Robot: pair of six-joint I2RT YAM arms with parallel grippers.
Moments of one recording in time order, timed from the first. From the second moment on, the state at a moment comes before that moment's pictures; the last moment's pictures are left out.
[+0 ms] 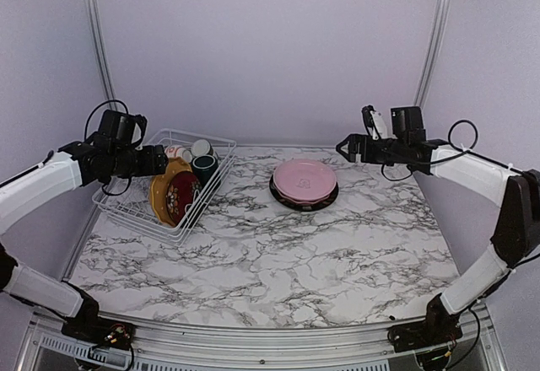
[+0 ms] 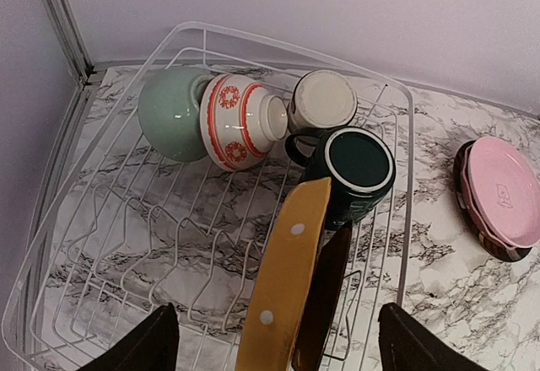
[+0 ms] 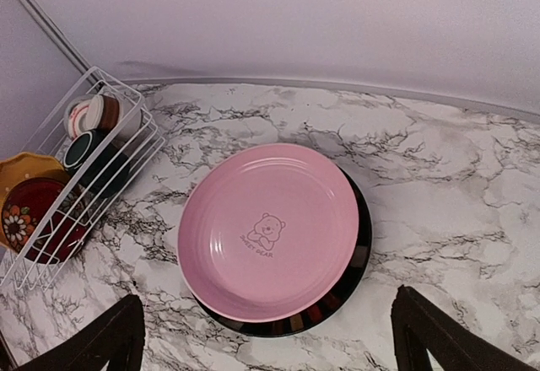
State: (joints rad) left arm -0.39 1.29 1.08 -0.43 -0.20 -0.34; right arm 0.27 1.54 1.19 -0.19 -0.31 0.21
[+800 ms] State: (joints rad) left arm -0.37 1.50 1.06 -0.37 -0.14 -0.27; right arm 0.27 1.46 1.12 -0.15 -0.33 0.21
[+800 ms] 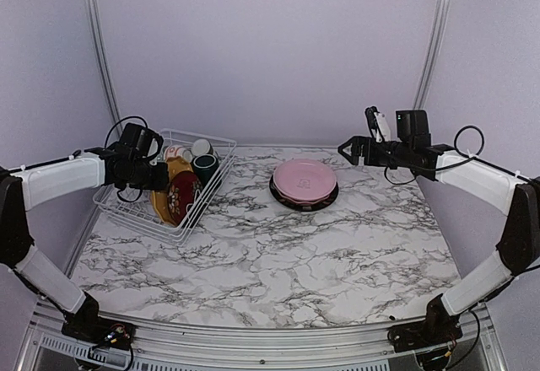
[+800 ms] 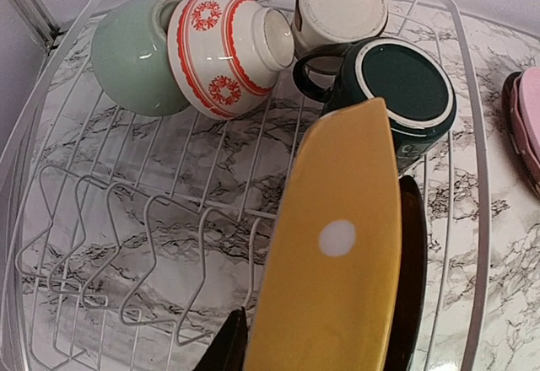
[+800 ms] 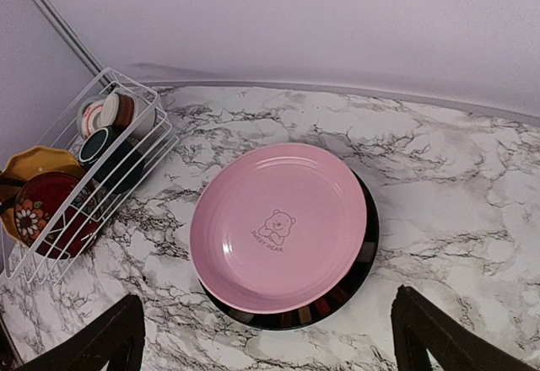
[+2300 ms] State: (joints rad) left arm -0.37 1.18 1.26 -0.62 -0.16 -0.21; right arm 0.32 1.46 1.10 -0.09 -0.40 0.24
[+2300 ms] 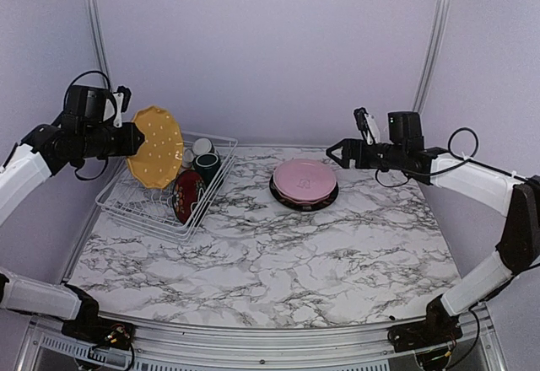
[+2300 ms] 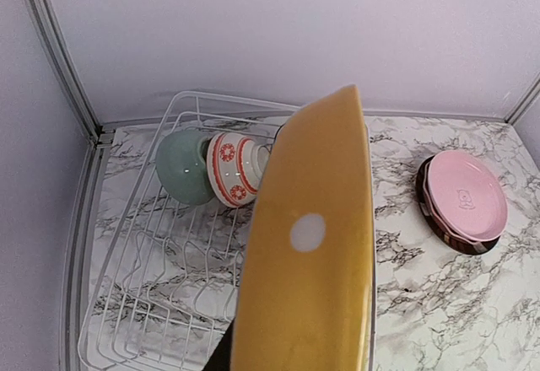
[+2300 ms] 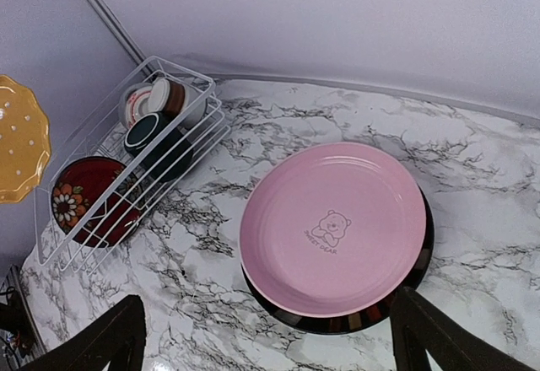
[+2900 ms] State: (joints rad) left arm -0.57 1.18 1.11 -0.33 0.06 -0.41; right arm 0.55 1.54 1.12 0.05 -0.44 0.35
